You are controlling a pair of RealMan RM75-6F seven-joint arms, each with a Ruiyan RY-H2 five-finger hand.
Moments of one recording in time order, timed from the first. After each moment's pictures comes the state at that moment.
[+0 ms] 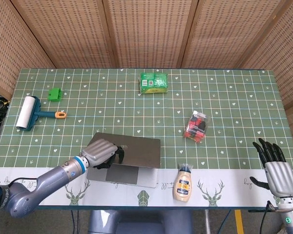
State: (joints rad) left arm -1.05 -1.03 -0.04 -2.04 0.95 0.62 0.13; right arm 0.10 -1.13 0.04 -1.55 -1.53 1.45 0.01
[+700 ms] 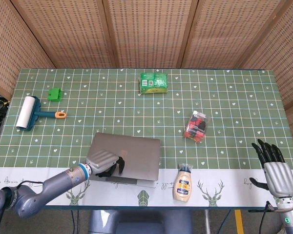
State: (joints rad) left arm -1.03 -1.14 0.01 -1.97 0.98 0.58 0.13; right arm 0.10 -1.12 0.03 -1.56 -1.52 1.42 -0.01
